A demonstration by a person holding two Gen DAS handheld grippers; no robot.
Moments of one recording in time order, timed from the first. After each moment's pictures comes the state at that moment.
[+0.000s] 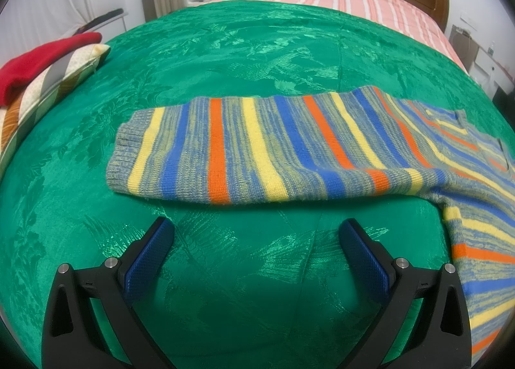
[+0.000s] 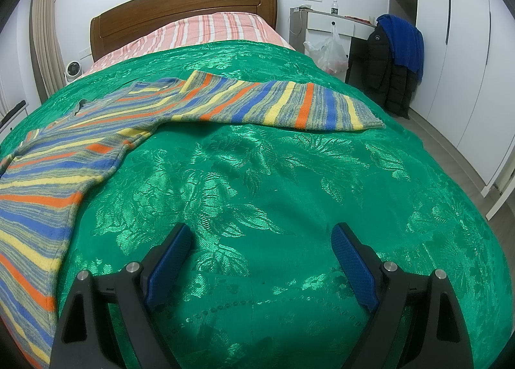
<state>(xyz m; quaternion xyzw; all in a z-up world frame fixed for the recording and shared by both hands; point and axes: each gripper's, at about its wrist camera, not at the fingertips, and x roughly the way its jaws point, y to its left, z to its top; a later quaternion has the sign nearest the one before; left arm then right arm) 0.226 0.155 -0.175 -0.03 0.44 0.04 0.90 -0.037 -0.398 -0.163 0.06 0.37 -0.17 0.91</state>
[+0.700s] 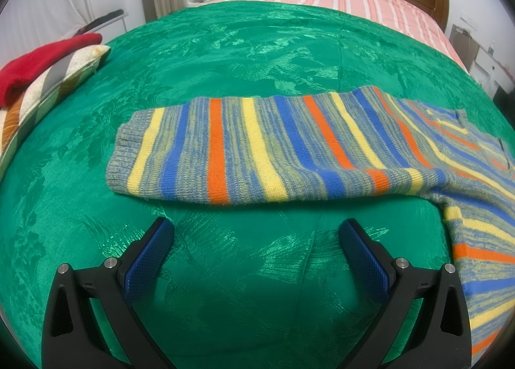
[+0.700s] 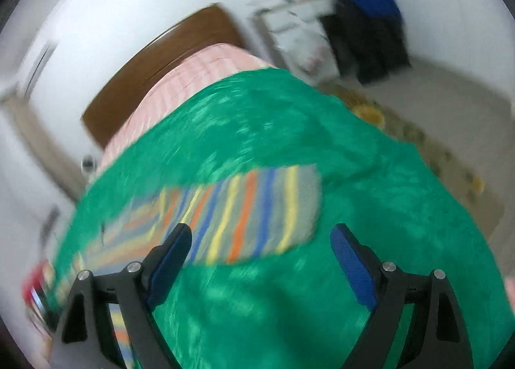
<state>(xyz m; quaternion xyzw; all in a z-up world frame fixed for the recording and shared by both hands) 0.226 0.155 -0.175 -0.02 0.44 0.04 0.90 -0.007 -0.582 -0.109 0.33 0.31 -0.13 0.88</state>
